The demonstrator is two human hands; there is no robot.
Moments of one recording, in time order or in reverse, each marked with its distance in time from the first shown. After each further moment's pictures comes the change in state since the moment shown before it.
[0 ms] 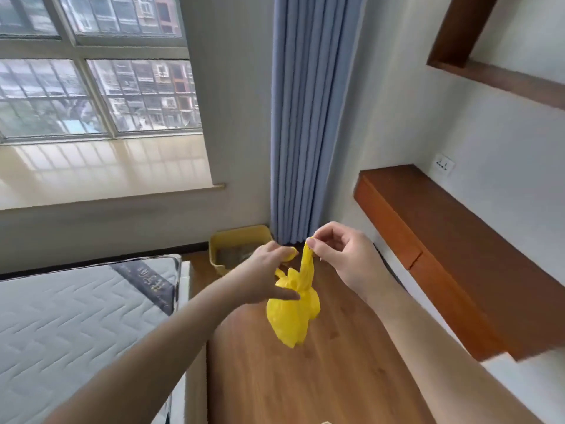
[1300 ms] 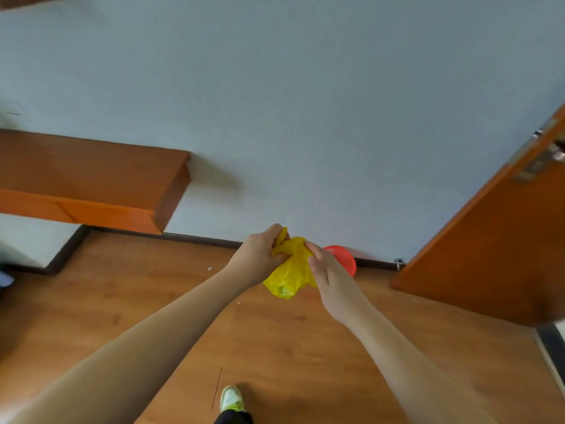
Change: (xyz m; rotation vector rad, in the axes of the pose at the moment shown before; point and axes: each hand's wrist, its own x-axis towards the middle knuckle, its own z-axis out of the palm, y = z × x) left_hand -0.169 0.572 0.369 -0.254 -0.487 0.844; right_hand -0.682 0.091 -0.233 -0.236 0.871 0.770
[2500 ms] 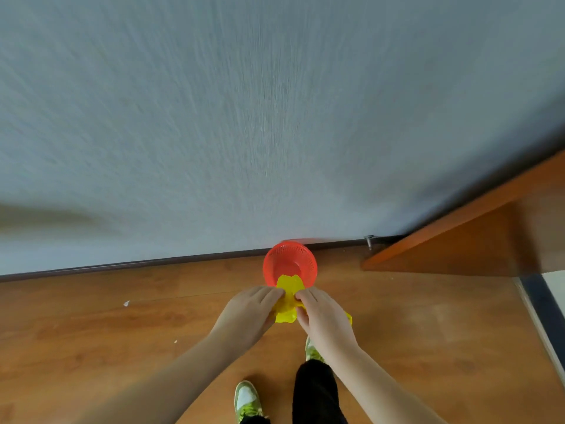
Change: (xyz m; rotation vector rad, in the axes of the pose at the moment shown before) left_hand 0.352 -0.117 0.310 0.315 -0.353 0.478; right_hand 0.271 0.383 -0.078 -0.511 0.085 0.077
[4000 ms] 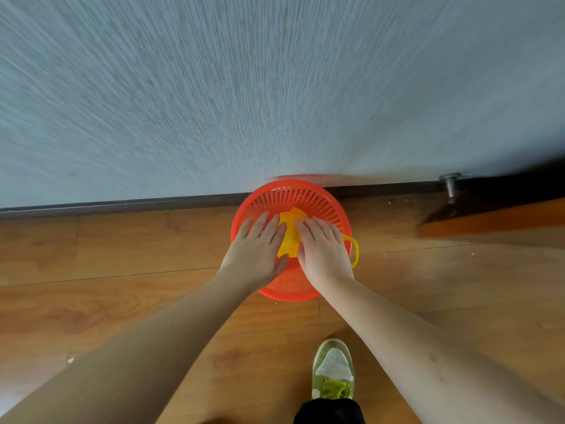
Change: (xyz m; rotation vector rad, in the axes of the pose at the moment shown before) left_hand 0.138 -0.248 0.458 0.259 -0.273 -0.211; right_hand 0.143 0.294 0.444 -0.220 -0.073 0.061
